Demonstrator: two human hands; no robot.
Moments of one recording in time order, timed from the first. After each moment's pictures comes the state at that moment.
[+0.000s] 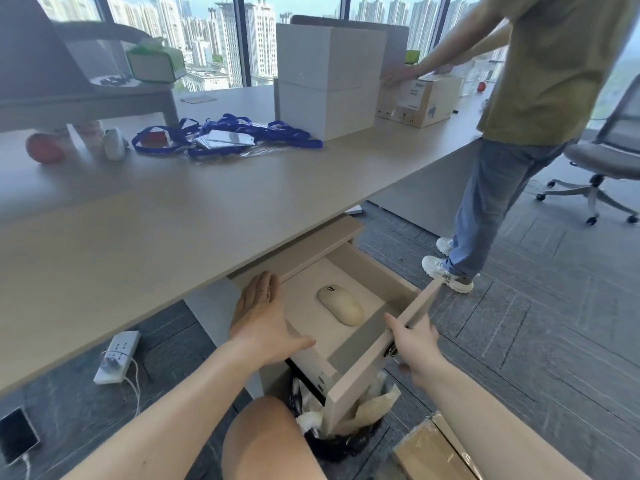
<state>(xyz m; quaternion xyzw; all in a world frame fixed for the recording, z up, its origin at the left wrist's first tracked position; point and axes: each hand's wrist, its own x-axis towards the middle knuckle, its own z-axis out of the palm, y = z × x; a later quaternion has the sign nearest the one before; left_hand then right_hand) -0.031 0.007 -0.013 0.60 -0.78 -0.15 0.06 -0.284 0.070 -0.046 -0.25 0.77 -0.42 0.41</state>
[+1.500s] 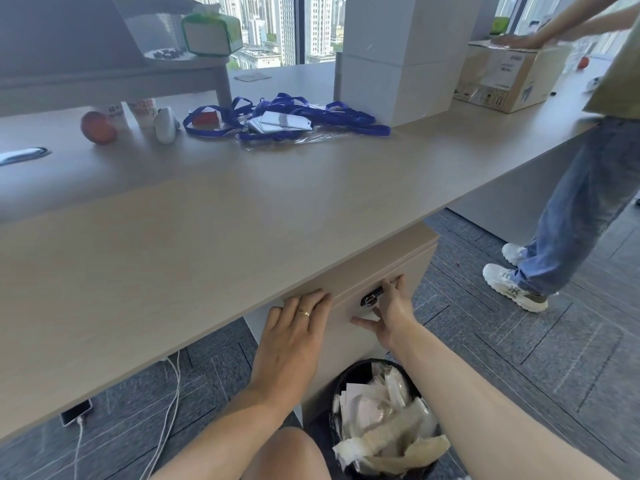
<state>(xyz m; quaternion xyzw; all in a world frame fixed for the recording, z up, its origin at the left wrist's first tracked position) -0.001 -0.011 -0.033 0.53 -0.83 0.01 0.14 -0.172 -0.084 -0.044 -0.15 0.61 -0.53 0.58</state>
